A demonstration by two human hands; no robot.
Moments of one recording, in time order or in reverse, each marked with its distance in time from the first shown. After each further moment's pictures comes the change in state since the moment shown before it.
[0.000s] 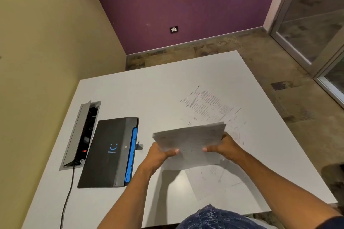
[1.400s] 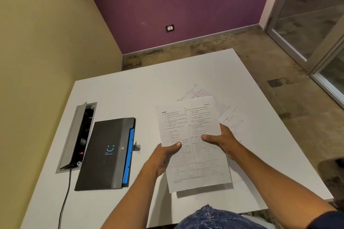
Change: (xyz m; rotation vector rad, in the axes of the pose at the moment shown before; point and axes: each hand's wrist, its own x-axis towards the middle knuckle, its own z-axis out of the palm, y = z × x) left_hand 0.005 0.007 0.026 -0.443 -0.213 -0.156; right_hand -0.002 -0.020 -0.001 0.255 -0.001 -0.072
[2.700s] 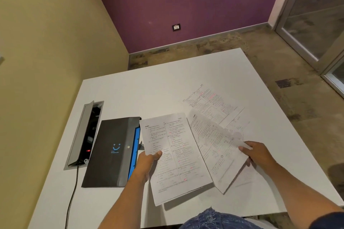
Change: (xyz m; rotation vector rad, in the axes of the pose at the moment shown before) left_hand -0.008 -0.019 -0.075 0.123 0.521 -0.074; right_hand -0.009 0.076 -0.113 -0.355 0.341 0.192
